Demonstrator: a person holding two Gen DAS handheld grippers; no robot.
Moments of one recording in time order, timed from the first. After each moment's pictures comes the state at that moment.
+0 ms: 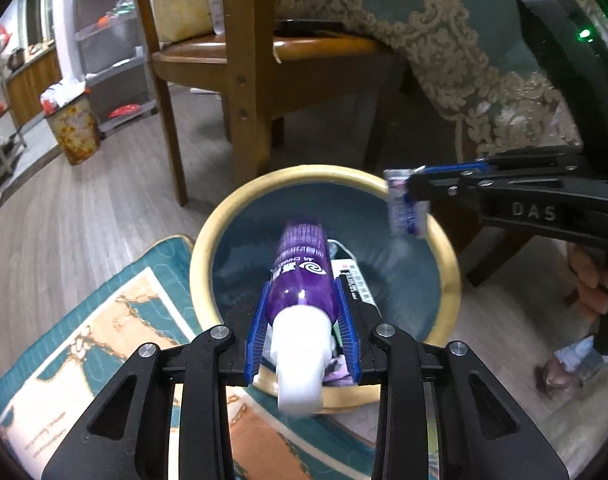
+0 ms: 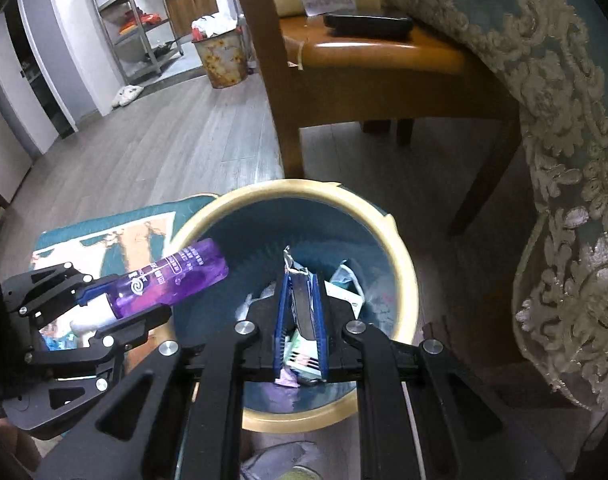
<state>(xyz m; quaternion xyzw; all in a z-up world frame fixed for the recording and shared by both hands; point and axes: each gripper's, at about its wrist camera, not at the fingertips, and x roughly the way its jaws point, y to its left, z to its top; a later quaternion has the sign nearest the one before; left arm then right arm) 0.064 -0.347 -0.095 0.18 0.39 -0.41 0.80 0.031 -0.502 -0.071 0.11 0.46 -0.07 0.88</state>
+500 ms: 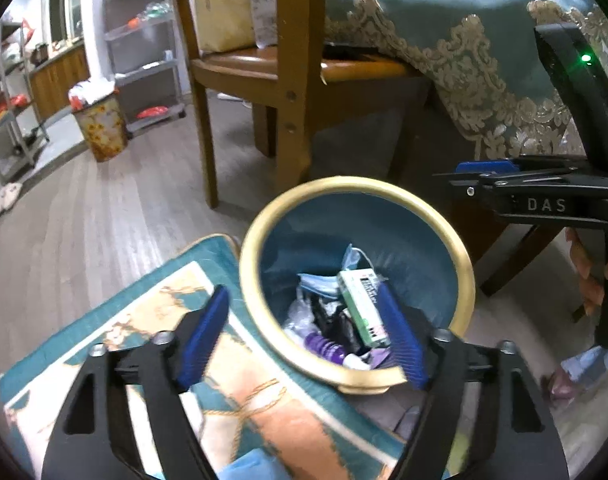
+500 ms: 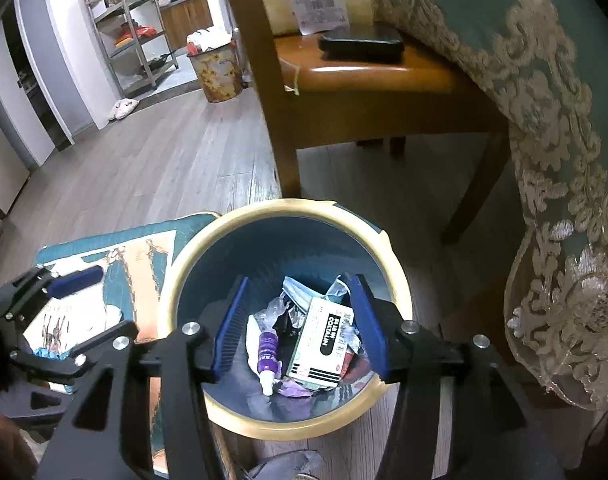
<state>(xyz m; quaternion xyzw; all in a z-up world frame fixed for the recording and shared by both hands) 0.067 -0.307 -0.069 0.17 0.37 -0.38 0.83 0.034 -0.493 -0.051 0.11 0.44 -0.07 0.89</state>
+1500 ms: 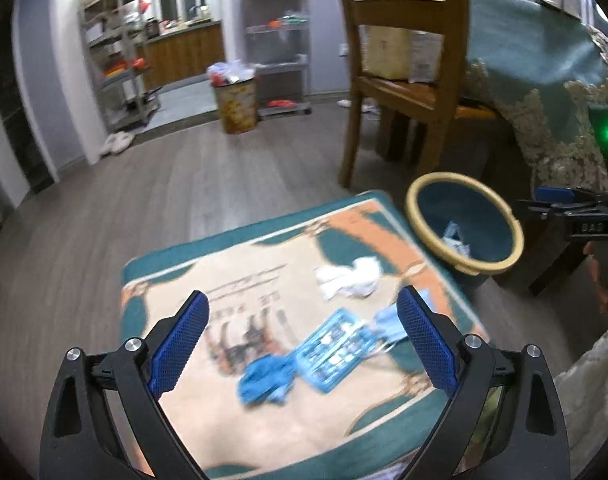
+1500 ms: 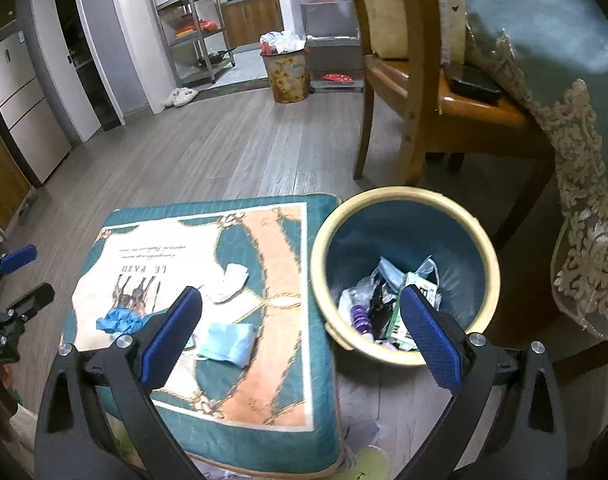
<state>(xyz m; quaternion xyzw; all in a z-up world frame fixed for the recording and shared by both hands) -0.003 -0.057 0.000 0.12 0.38 -0.21 0.89 -0.017 -0.338 -0.008 0.09 0.43 0.00 0.90</state>
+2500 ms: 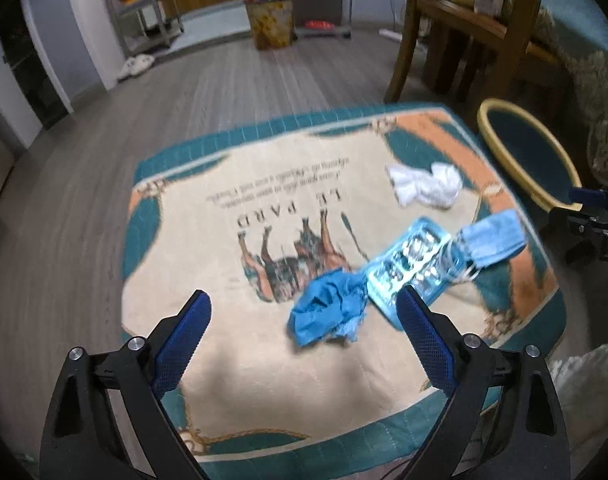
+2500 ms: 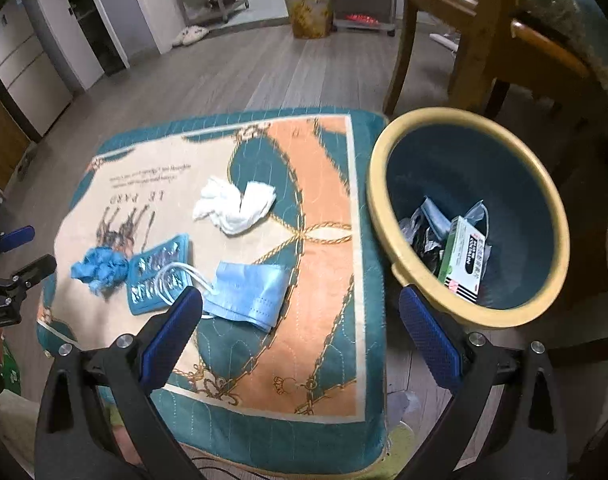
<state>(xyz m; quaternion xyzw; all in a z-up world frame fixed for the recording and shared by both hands) 0.032 -0.017 -0.094 0.12 0.50 -0.15 0.84 0.005 -0.282 -0.105 0.06 0.52 0.03 0.85</state>
